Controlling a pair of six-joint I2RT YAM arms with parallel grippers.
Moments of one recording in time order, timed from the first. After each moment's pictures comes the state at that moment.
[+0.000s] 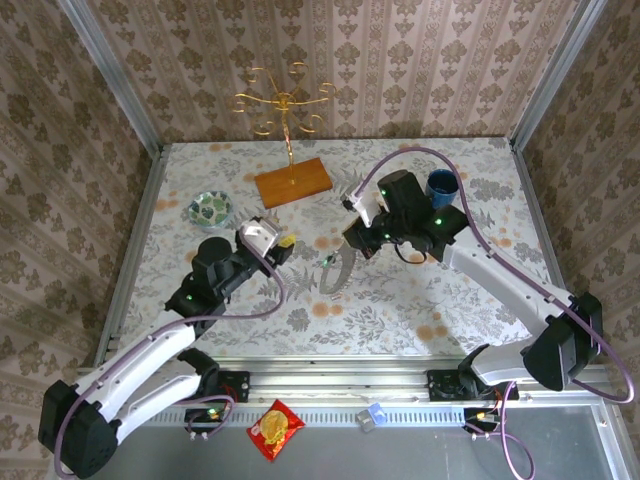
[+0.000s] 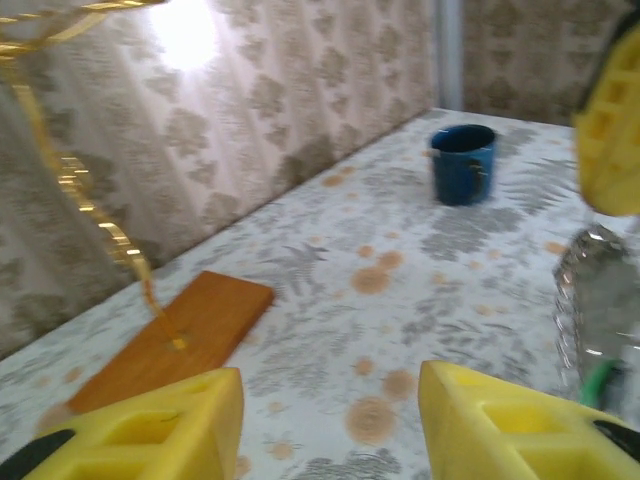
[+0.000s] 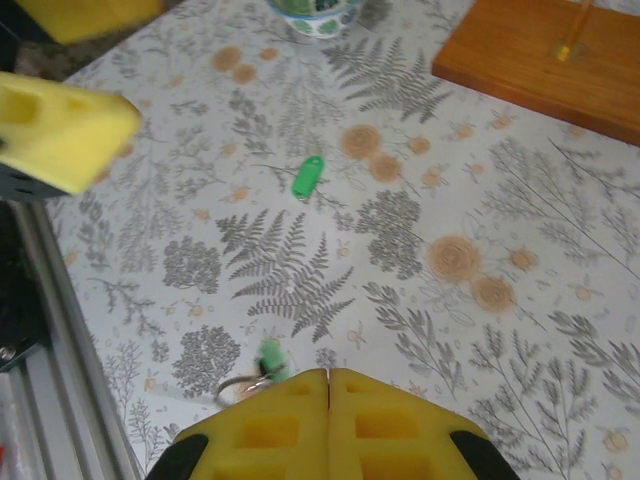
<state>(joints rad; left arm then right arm) -0.63 0.84 0.52 0.16 0.15 0.22 0.59 1.36 1.23 -0.61 -0.38 -0.11</state>
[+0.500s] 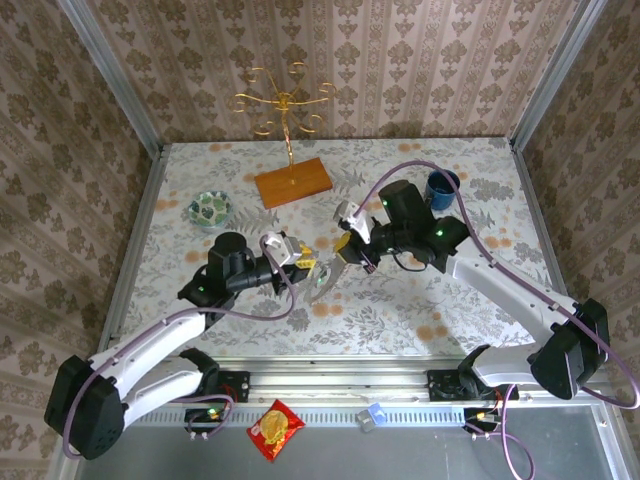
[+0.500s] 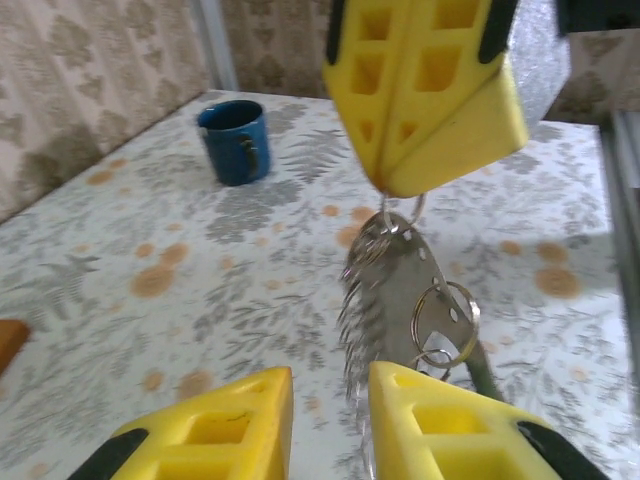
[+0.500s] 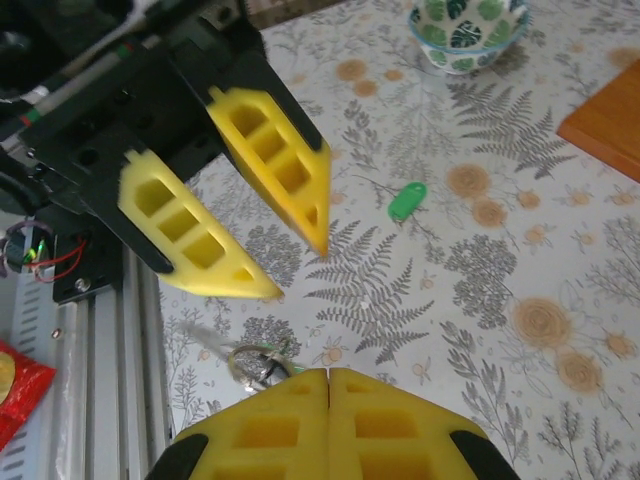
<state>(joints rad) -0.63 0.97 0.52 0.15 0.60 0.24 0.62 1.31 1.14 -0.54 -0.56 -0.29</state>
